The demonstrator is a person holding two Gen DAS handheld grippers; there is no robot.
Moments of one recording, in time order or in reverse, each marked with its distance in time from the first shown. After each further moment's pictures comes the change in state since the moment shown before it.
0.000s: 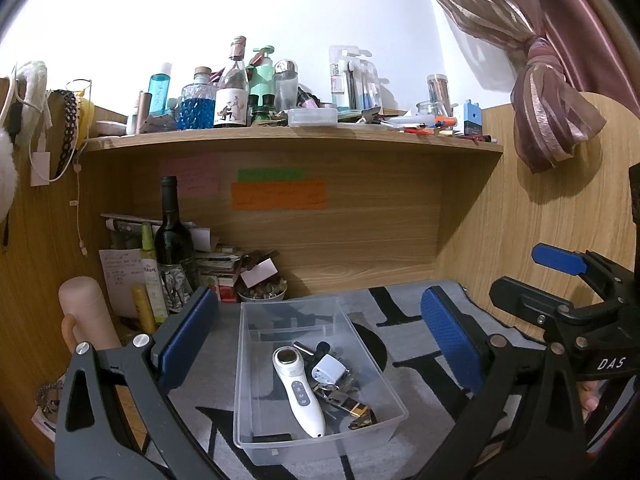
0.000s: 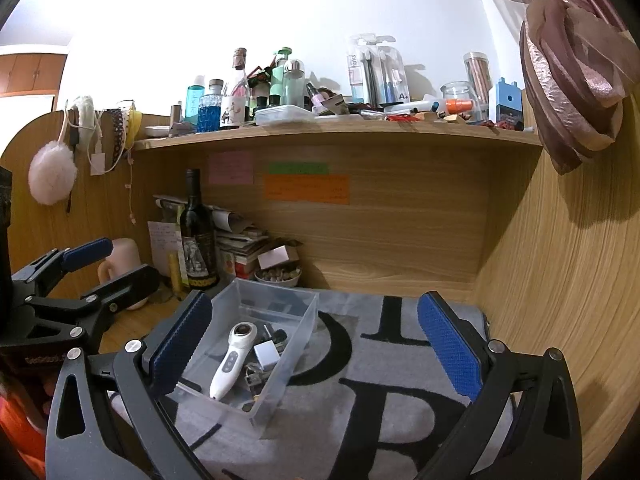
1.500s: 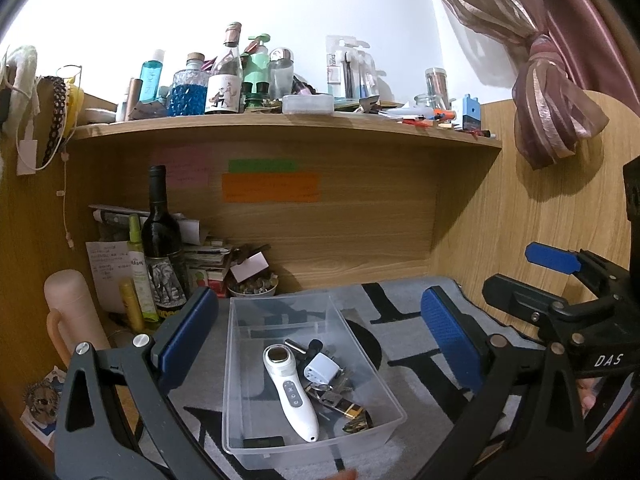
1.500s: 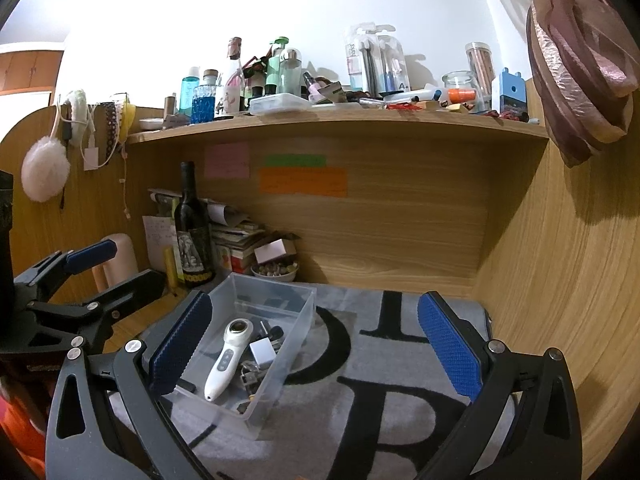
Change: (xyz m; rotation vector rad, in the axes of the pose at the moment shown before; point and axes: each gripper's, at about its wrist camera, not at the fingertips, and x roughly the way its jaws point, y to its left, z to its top) left arm 0.016 0.002 -0.003 -0.022 0.023 -0.032; right arm 0.013 -0.014 0.001 -0.012 0.030 0.027
